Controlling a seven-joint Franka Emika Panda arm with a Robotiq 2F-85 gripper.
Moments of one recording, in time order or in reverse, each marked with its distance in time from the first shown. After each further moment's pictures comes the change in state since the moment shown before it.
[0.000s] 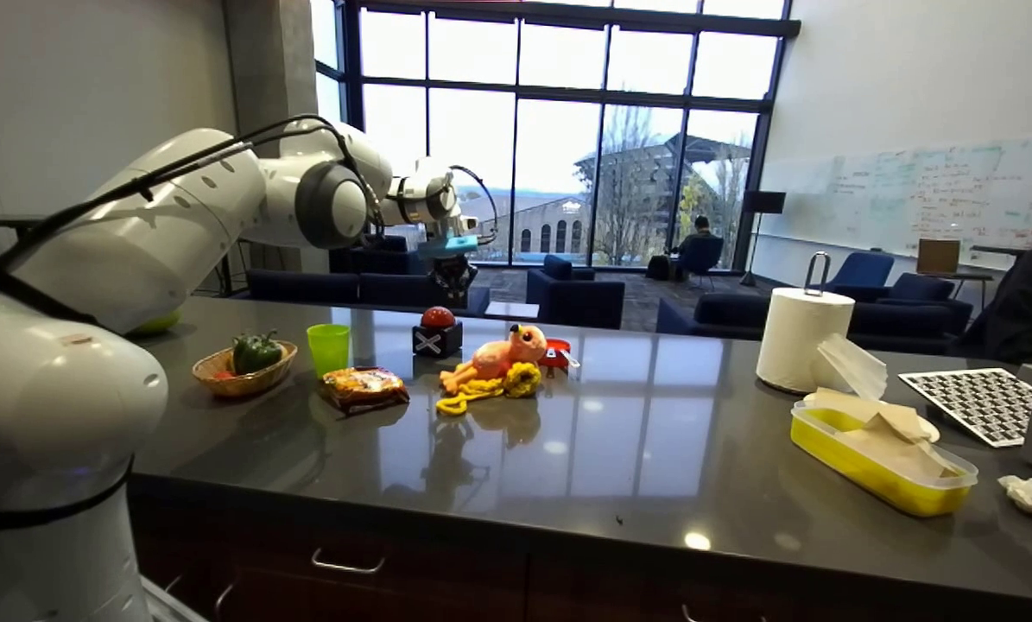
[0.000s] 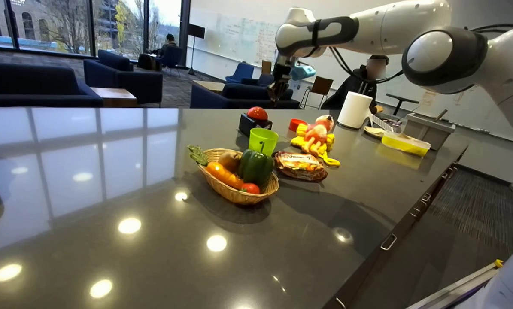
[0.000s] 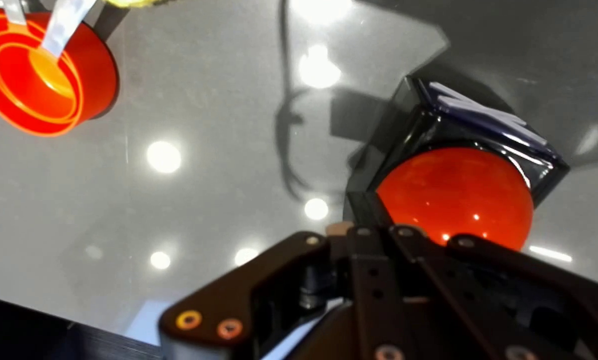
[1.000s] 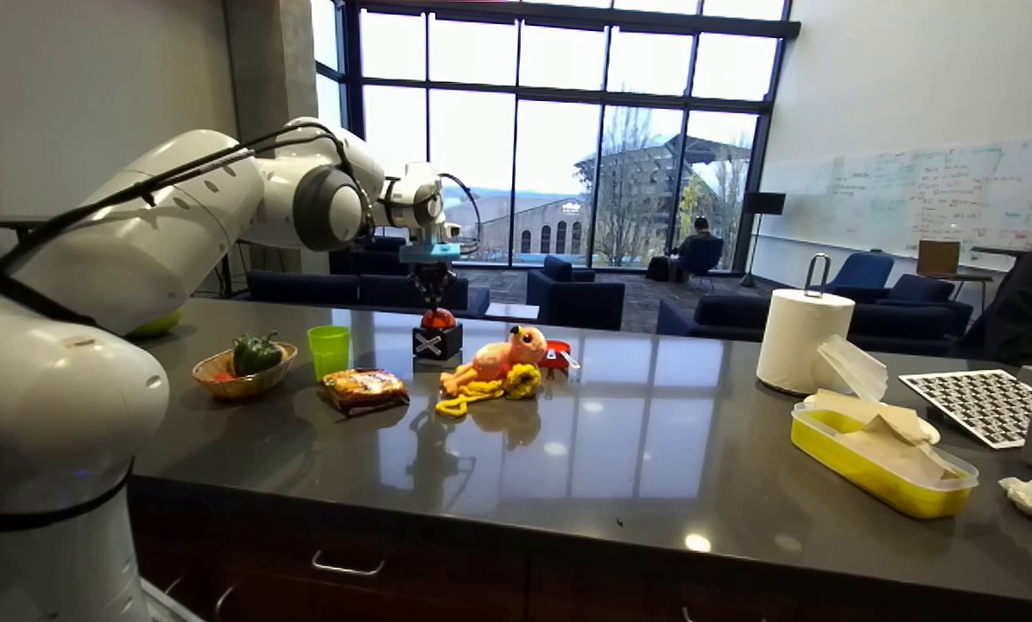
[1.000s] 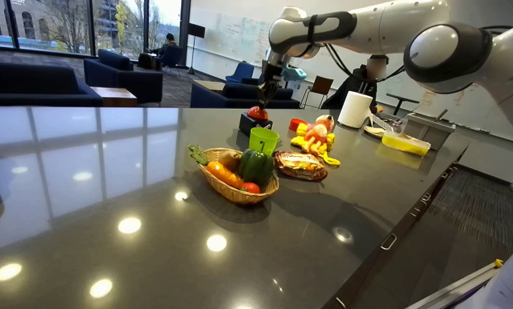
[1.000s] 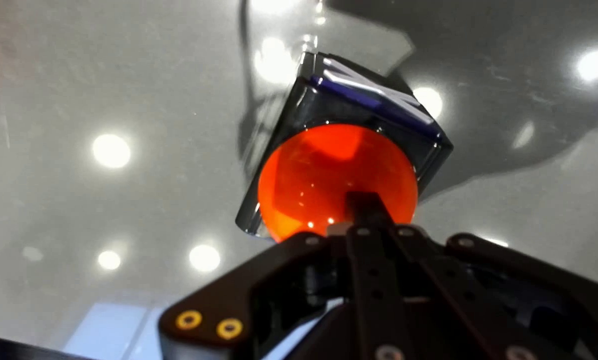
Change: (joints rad) arm 0.009 0.002 0.066 -0.031 0.053 0.001 -0.007
